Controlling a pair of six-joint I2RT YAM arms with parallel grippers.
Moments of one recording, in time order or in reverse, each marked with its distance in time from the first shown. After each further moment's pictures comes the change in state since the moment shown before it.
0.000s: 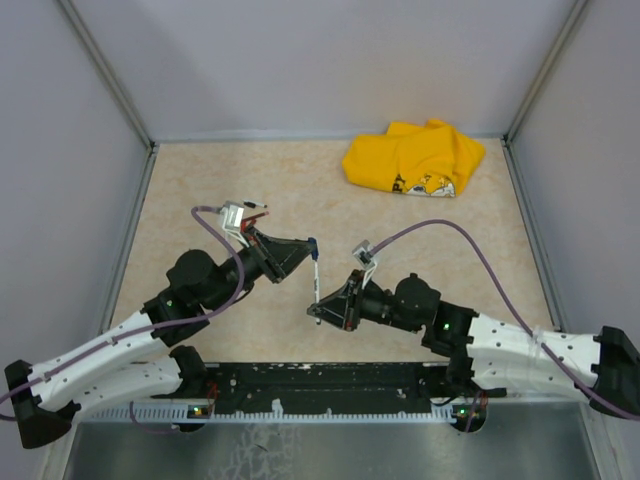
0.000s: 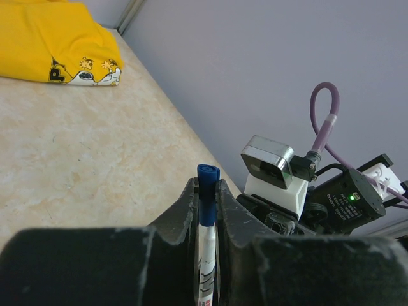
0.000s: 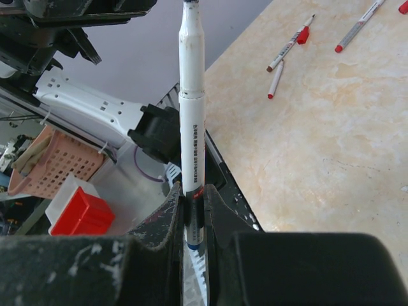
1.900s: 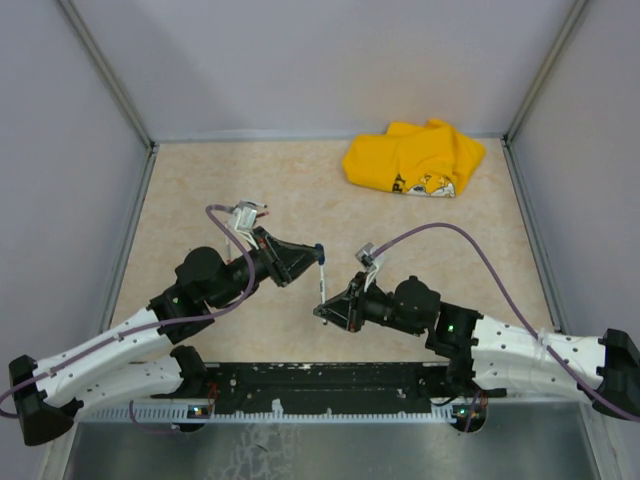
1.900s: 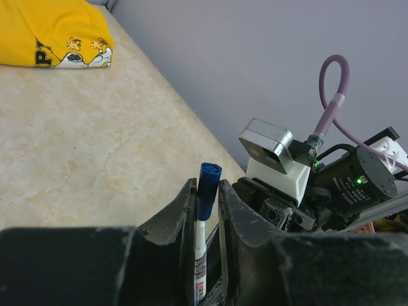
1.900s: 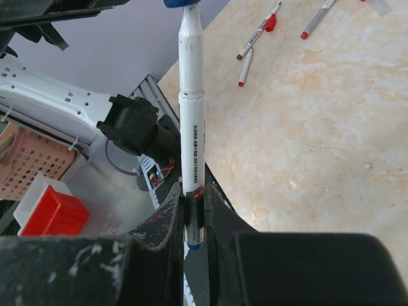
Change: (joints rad) left arm 0.005 0.040 0.000 -0.002 0.080 0.030; right arm 0.005 -0.039 -0.003 -0.111 0.069 -0.039
